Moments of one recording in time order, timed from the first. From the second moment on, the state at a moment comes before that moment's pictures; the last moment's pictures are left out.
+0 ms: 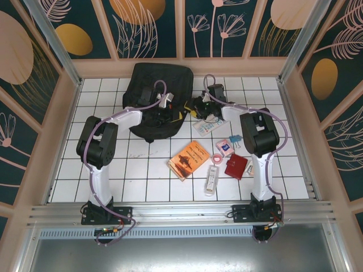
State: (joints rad) left arm -0.40 2.01 1.36 -0.15 0.76 -0.58; right arm 0.36 2.16 1.42 0.02 -0.66 0.98
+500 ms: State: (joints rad) left arm -0.40 1.93 1.30 -0.15 0.76 -0.60; right arm 0.35 2.16 1.44 0.00 -0.66 0.96
